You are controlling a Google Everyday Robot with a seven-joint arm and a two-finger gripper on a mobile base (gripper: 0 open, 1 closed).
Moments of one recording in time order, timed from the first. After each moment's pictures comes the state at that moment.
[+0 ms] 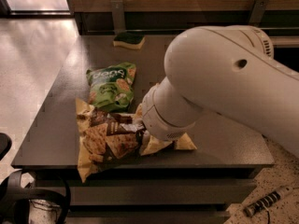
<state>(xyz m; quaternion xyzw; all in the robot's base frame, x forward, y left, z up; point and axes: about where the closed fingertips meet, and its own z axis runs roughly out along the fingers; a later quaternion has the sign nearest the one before) 0.413 0.010 0.850 -0.79 0.57 0.00 0.23</state>
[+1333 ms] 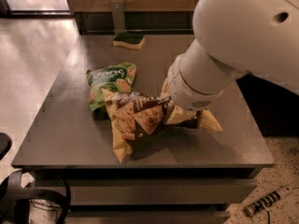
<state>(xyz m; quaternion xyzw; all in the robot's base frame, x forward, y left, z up) 0.453 -0.047 0.890 -0.75 0.62 -0.05 0.22</state>
